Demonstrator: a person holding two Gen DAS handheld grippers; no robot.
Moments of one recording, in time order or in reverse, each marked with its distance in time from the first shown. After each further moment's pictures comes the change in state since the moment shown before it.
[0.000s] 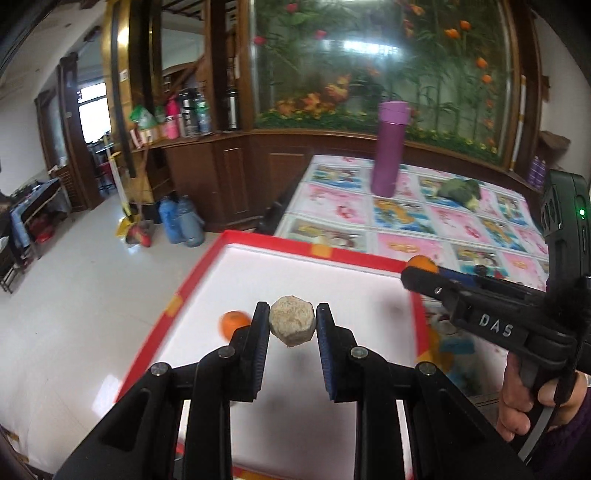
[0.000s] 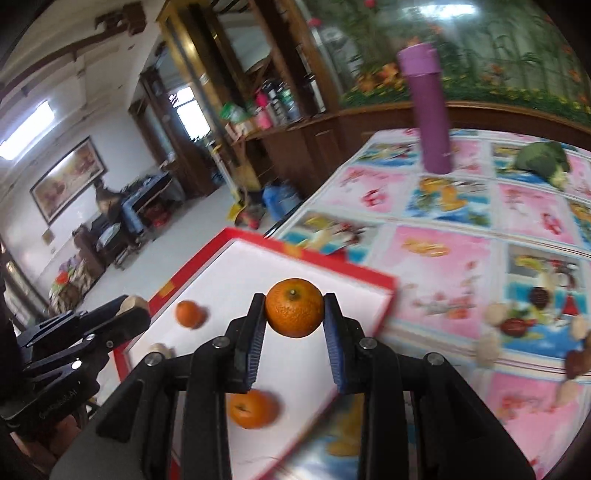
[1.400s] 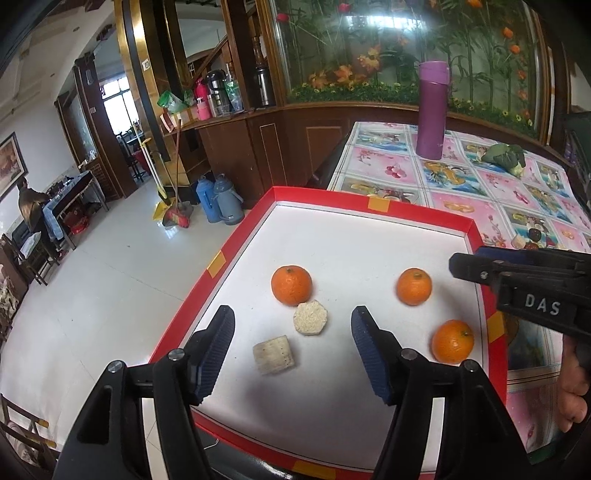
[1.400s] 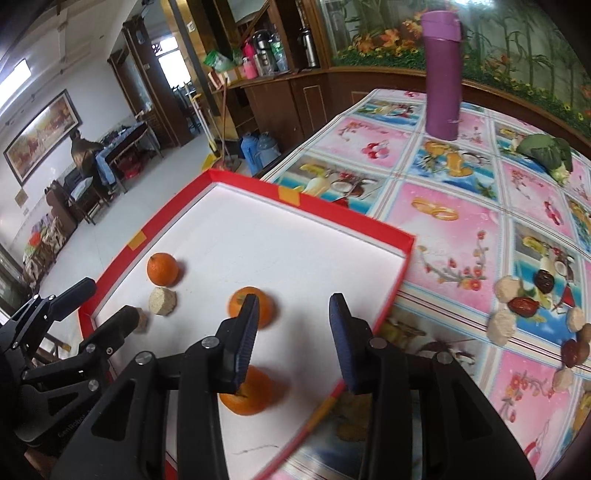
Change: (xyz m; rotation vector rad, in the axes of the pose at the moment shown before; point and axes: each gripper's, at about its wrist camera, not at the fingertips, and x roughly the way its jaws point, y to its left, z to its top) left arm 0.016 0.015 -0.026 0.034 0.084 0.153; right arm 0.020 0.010 -0.012 -0.039 0.166 -0.142
